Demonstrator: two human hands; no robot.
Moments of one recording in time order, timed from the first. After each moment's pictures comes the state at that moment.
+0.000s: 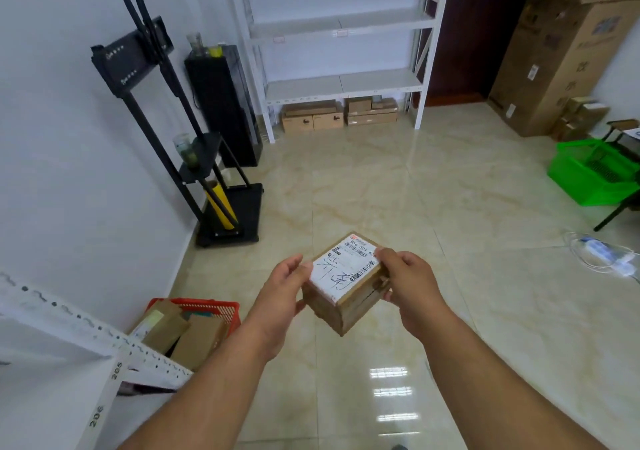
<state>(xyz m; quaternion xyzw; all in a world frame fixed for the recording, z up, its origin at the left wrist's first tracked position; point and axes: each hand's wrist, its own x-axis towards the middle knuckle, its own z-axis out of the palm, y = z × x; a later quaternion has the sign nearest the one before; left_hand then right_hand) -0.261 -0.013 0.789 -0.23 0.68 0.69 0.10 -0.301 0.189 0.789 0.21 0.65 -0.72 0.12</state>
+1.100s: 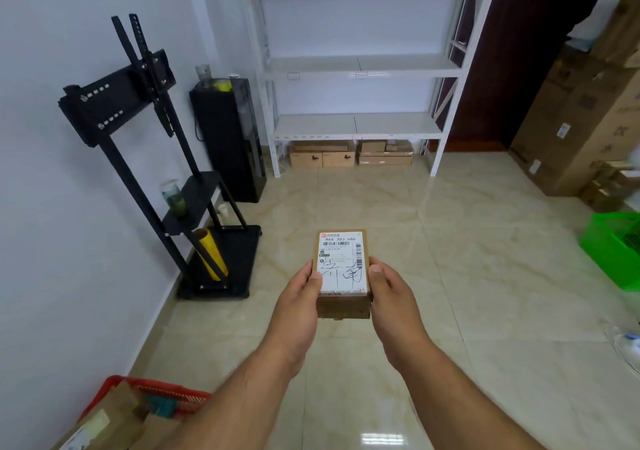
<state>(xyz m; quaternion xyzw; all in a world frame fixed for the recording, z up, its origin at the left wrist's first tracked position) -0.574 -0.022 0.794 -0.18 0.67 0.72 0.00 -0.600 0.126 0.803 0.07 0.71 -0.70 0.07</state>
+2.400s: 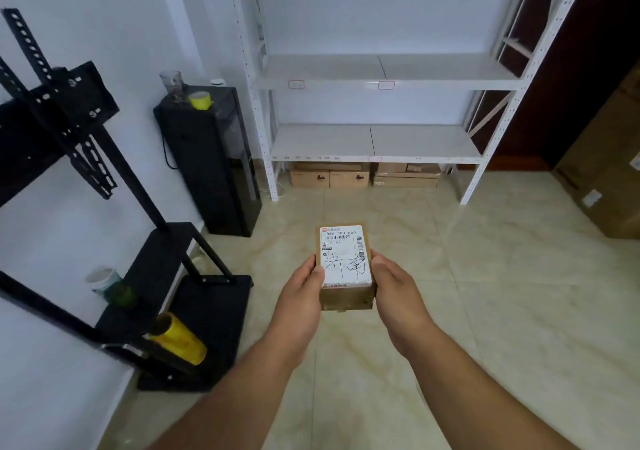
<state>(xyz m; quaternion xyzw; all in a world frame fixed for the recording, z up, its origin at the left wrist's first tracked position) -1.112 -0.150 0.771 -0.20 0.67 0.71 0.03 -1.142 0.004 0.793 0.04 0.71 -0.69 0.11</state>
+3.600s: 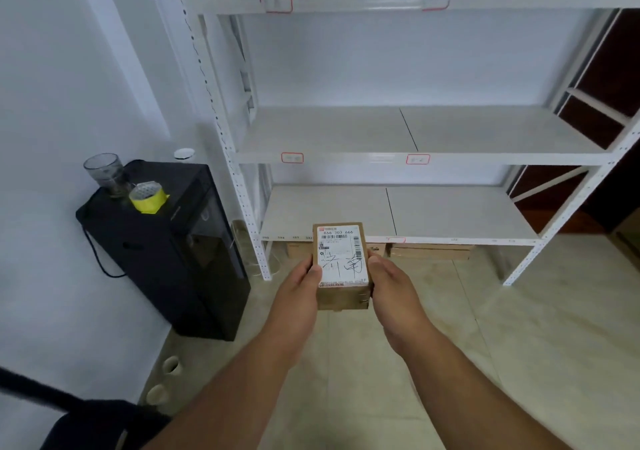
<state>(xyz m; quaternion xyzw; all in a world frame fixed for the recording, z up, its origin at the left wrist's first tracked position) -1.705 -0.289 0.790 -0.18 0.69 0.70 0.02 -1.736 -0.133 0.807 0.05 0.71 -0.69 0.10</state>
